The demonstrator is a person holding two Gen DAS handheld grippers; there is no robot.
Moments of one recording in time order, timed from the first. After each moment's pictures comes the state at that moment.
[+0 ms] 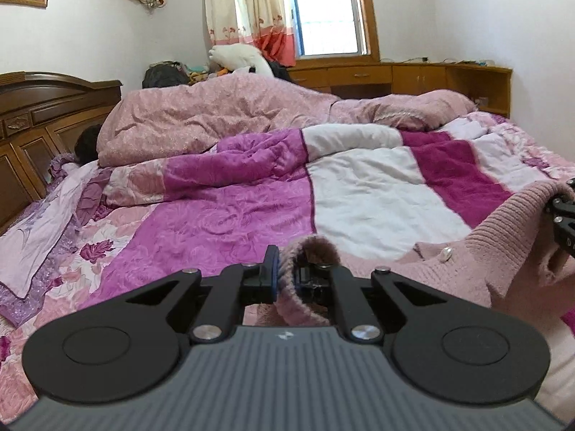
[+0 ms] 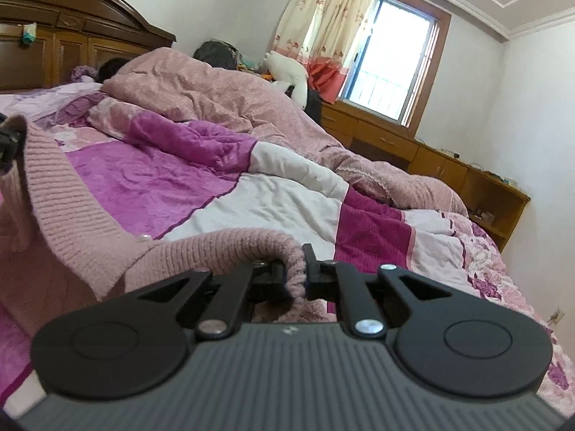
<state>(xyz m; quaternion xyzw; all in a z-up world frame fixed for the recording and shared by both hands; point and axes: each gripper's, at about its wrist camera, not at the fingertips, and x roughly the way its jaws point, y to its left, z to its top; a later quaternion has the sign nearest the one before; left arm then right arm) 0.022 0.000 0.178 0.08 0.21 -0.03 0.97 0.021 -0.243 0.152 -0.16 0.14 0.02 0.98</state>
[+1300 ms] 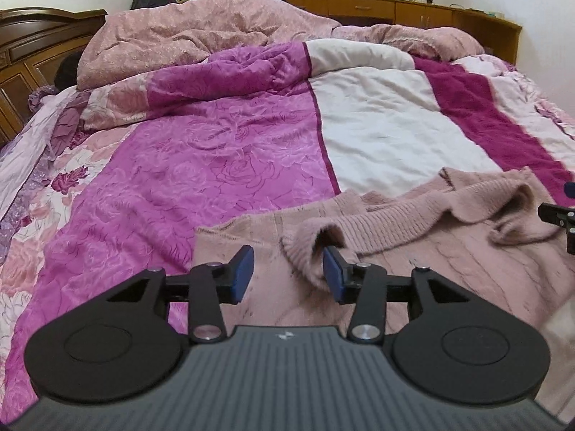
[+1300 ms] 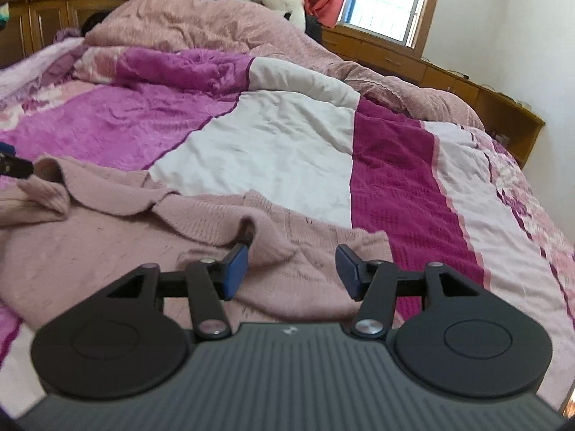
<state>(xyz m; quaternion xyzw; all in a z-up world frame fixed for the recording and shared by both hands) 0.071 0.037 0.105 0.06 0.32 -0.05 0.94 0.050 -0.258 0.095 -0.10 0.26 0.02 0.96</state>
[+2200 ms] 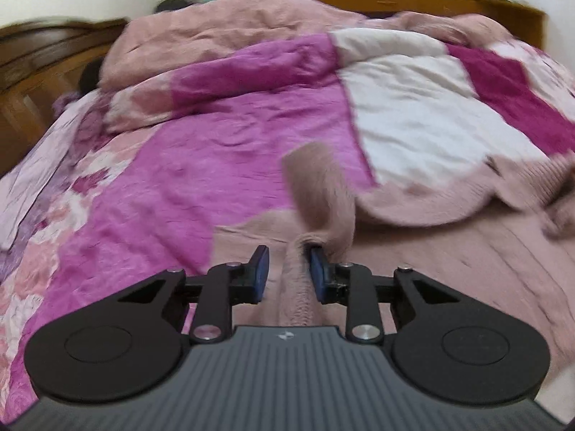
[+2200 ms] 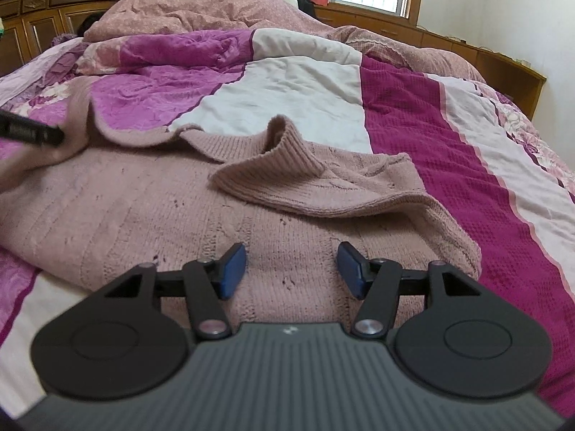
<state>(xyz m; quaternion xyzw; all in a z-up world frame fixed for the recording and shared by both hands) 0.105 0.038 0.072 0.08 0.32 0.02 0.94 0.019 -0.253 0.044 -0.06 0.29 0.02 0.96</state>
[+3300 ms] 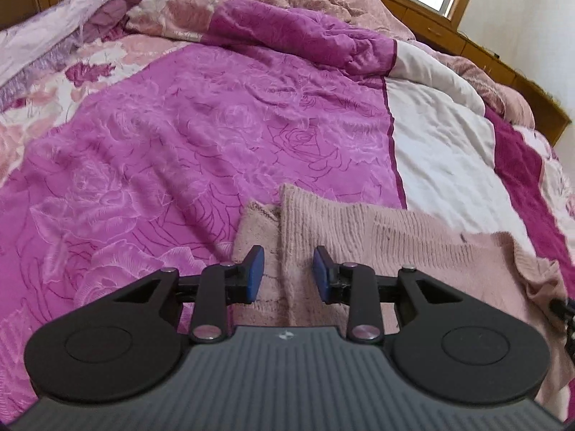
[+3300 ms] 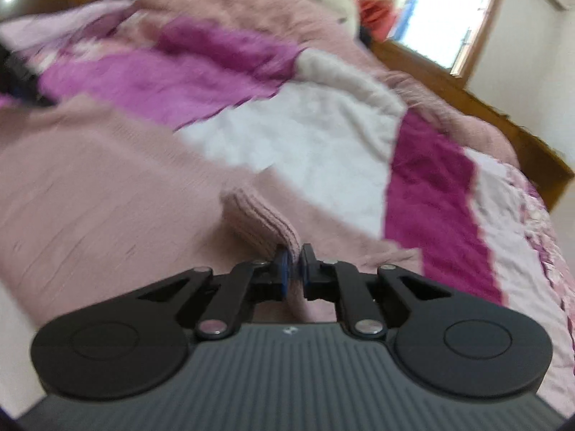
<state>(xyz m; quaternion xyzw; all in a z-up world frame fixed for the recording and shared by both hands) 0.138 0.120 0.059 -0.14 0.37 0.00 0.92 0.078 -0.257 0.067 -0.19 0.24 0.07 0.95</state>
